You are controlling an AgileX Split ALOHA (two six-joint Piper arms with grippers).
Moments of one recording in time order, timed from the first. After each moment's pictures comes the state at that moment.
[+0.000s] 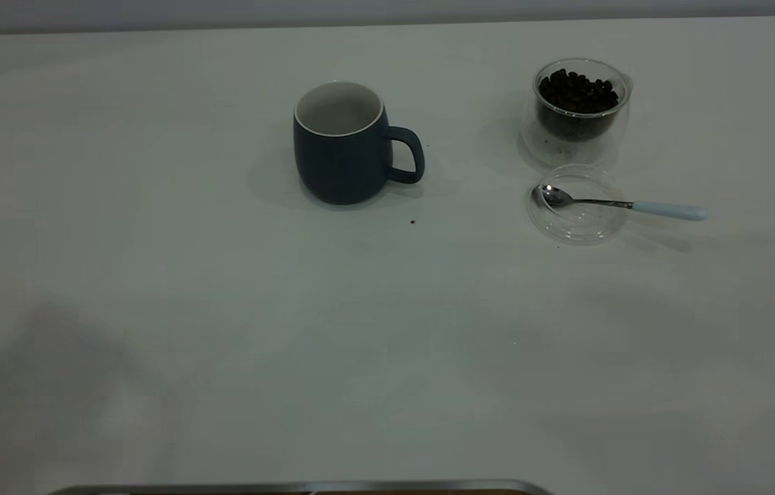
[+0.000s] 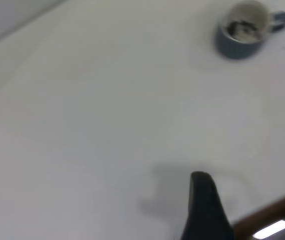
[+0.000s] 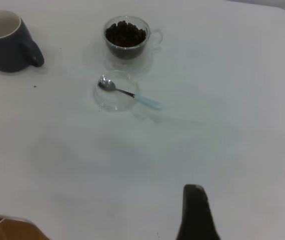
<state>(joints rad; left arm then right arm) -0.45 1.11 -1.33 0.08 1.17 0.09 0.10 -0.01 -0.48 0.03 1.13 -0.05</state>
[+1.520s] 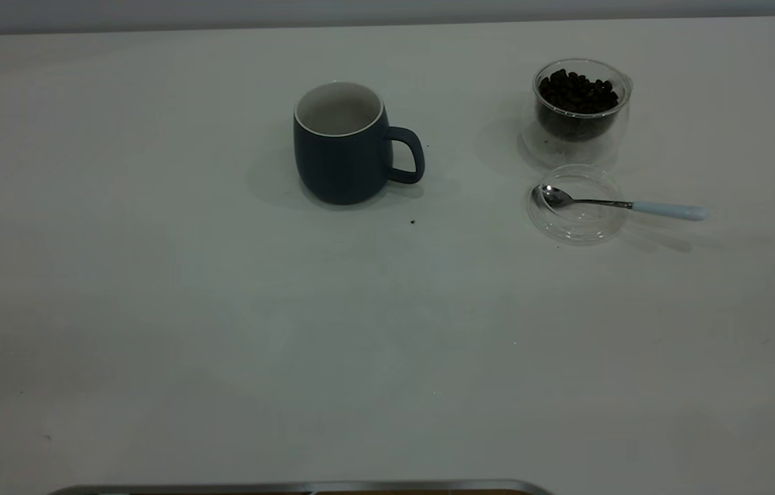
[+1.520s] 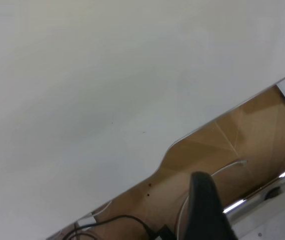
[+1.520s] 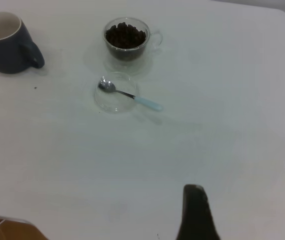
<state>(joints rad) -0.43 0.21 -0.48 -0.03 1.12 0.08 0.10 -0.01 -0.48 0.03 1.13 -0.05</state>
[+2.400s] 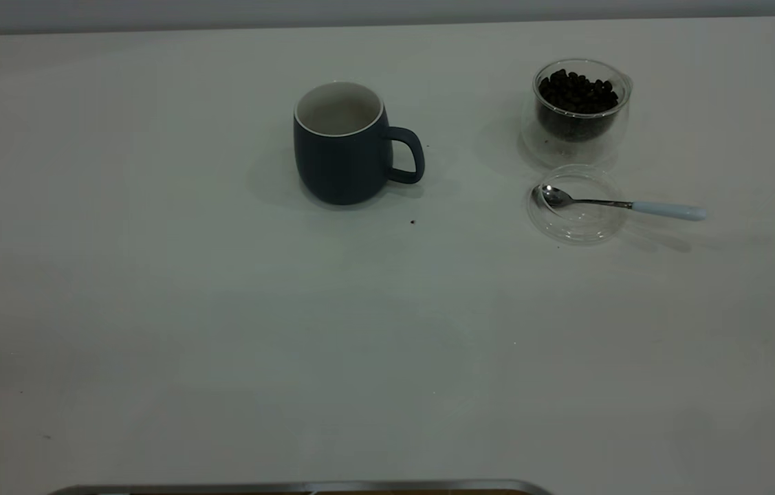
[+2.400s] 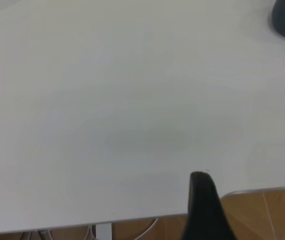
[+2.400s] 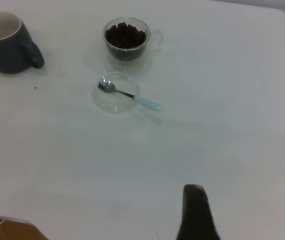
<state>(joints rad) -0.01 -0.02 -0.48 -0.03 1.13 0.08 0.10 -0.01 -0.48 0.03 1.13 -0.05</state>
